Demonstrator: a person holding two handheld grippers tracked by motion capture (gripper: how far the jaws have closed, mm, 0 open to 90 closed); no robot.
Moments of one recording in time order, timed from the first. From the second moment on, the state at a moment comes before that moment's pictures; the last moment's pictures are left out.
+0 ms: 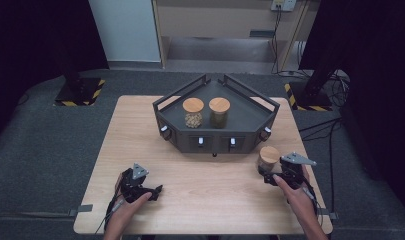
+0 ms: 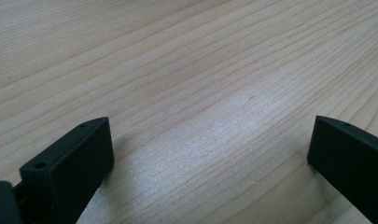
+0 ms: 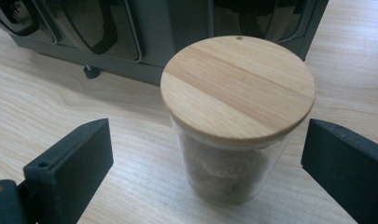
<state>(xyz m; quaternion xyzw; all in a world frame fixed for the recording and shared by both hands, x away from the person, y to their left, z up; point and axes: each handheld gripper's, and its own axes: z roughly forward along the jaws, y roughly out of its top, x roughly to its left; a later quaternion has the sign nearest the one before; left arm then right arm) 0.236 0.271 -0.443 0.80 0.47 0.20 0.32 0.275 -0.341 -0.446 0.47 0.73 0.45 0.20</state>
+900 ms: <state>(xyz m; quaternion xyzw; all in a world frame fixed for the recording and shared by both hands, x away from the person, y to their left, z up) 0.236 0.271 -0.443 0.80 0.47 0.20 0.32 0.299 -0.320 -0.449 0.49 0.73 0.42 0.23</state>
